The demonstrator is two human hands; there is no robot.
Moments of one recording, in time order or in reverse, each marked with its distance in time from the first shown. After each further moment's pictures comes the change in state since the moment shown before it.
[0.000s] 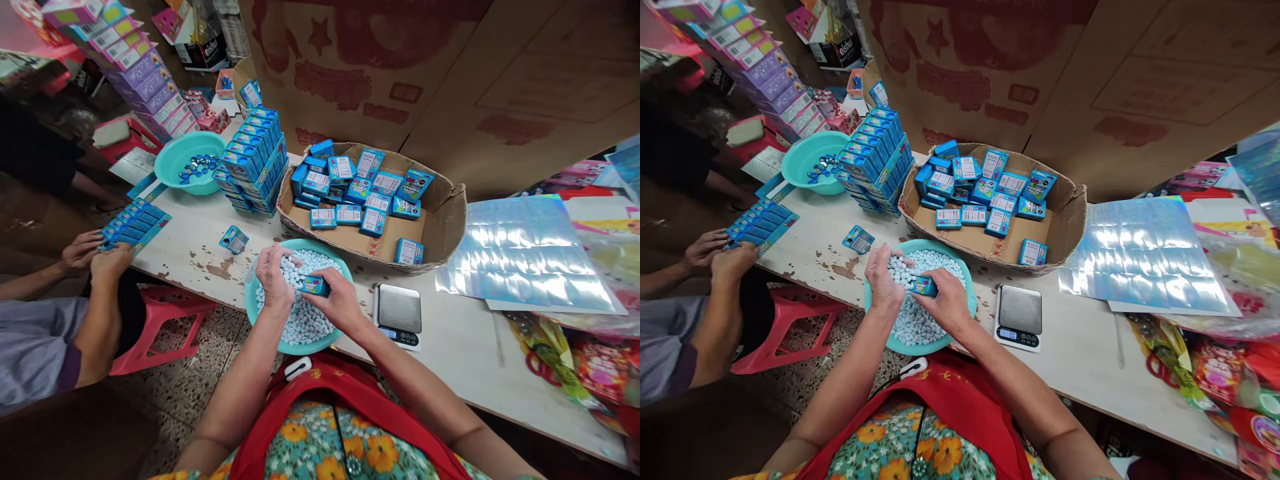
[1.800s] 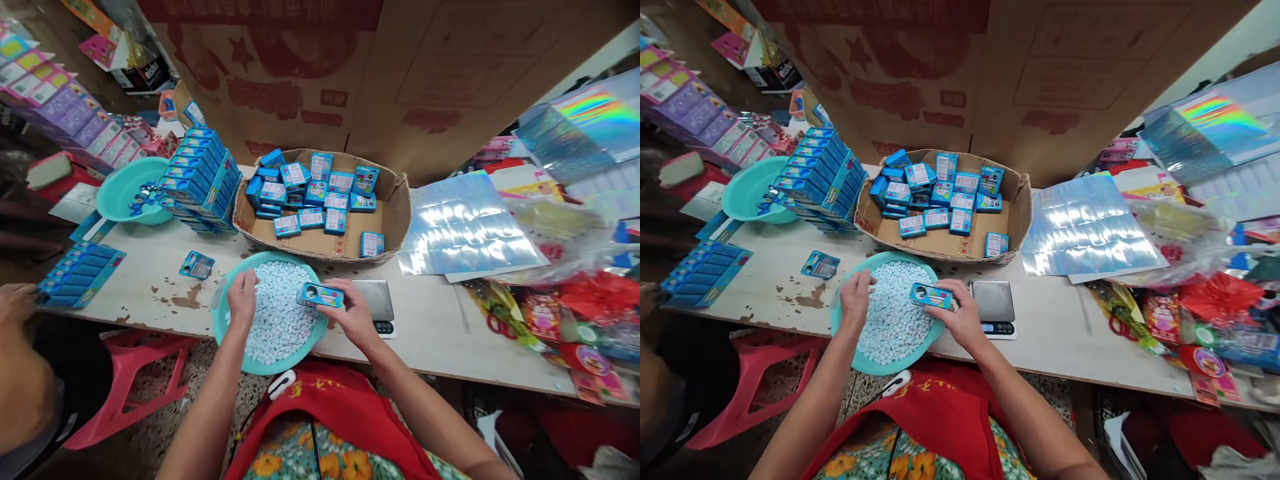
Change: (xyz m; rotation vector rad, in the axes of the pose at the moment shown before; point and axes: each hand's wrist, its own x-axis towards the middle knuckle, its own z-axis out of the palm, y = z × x) left_hand 0.022 -0.038 -0.031 0.837 -0.191 0.129; right_hand -0.057 0.057 -0.060 0.411 0.286 0.282
